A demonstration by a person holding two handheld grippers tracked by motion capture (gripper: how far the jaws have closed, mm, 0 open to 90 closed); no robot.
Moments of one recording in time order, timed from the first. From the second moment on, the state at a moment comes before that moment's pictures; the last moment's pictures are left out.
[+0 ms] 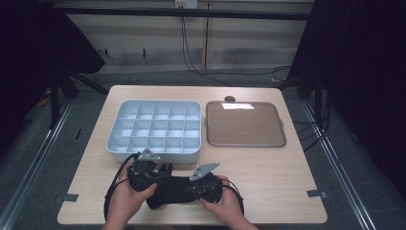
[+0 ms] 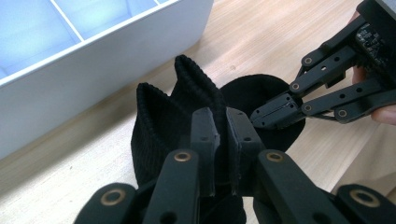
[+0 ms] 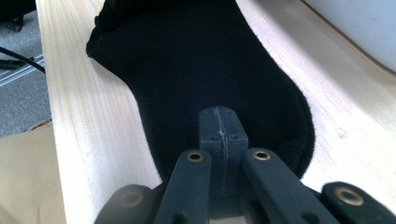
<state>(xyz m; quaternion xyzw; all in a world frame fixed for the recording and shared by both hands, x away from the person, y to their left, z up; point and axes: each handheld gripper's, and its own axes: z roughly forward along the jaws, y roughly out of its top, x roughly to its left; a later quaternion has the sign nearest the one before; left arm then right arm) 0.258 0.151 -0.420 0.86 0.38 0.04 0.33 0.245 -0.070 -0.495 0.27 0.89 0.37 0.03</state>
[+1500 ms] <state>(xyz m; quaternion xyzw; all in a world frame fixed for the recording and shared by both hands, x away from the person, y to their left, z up) 0.246 0.119 -0.415 0.88 0.33 0.02 0.34 0.242 -0.067 -0.495 0.26 0.89 0.37 0.03</state>
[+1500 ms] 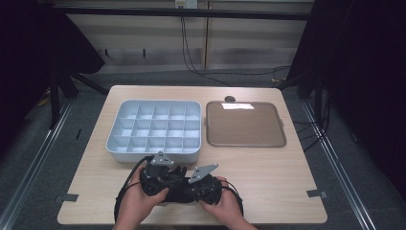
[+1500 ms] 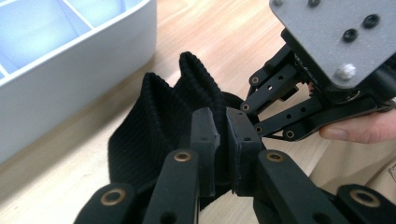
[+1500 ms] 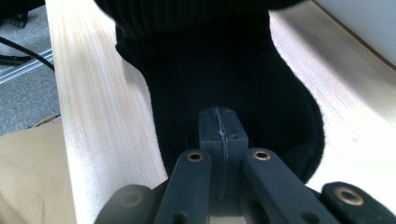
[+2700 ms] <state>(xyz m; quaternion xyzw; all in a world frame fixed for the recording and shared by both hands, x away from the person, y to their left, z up) 0.250 0.117 -0.435 0.88 0.34 0.01 0.32 0.222 -0.132 -0.470 0.23 0.92 0.33 0.03</state>
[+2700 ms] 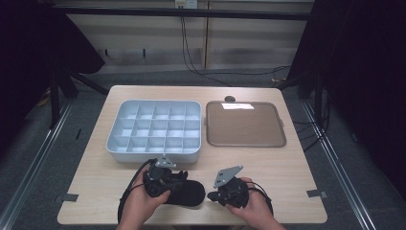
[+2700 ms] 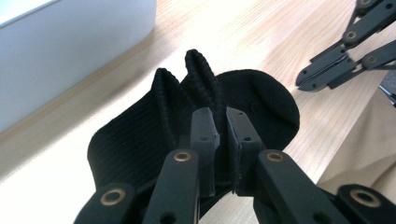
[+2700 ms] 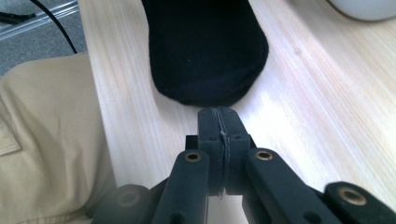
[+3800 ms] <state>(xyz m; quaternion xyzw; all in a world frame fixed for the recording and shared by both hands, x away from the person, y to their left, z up) 0.232 0.077 -0.454 0.90 0.30 -0.01 0.32 0.232 -0.122 -0.489 0.25 0.91 0.32 0.02</state>
